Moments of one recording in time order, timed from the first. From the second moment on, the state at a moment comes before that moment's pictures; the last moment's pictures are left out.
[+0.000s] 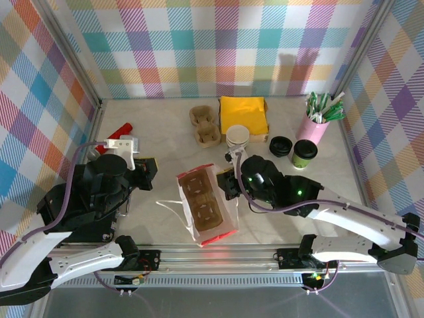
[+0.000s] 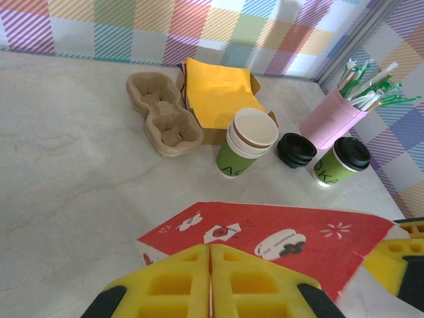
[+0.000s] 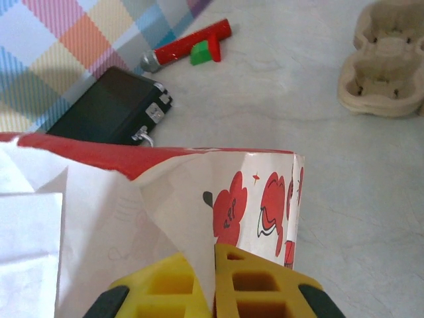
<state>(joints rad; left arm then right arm) -0.94 0.82 1.36 -1.04 -0.44 -0.61 1.15 1.07 1.11 -0.54 0.19 0.48</state>
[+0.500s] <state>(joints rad) -0.94 0.84 1.36 -1.04 -0.44 -0.60 1.22 1.03 1.09 -0.49 0.30 0.44</state>
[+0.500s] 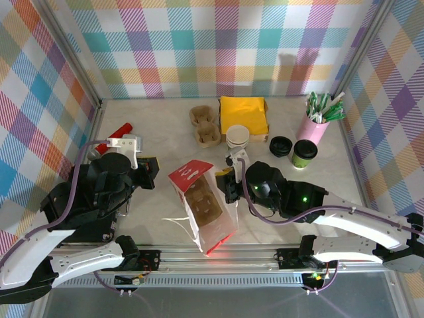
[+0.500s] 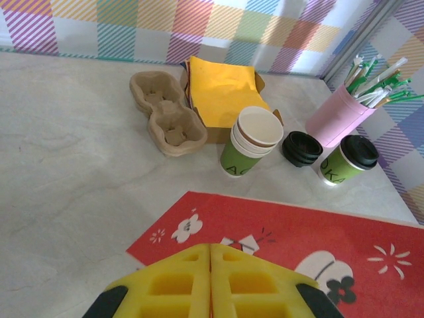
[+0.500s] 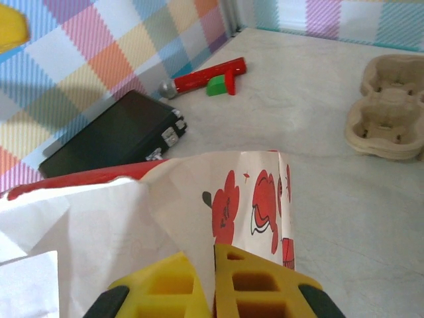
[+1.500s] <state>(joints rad) -1.08 1.37 1.58 -1.06 -0.10 -0.63 0.91 1.20 1.27 -0.87 0.18 0.97</state>
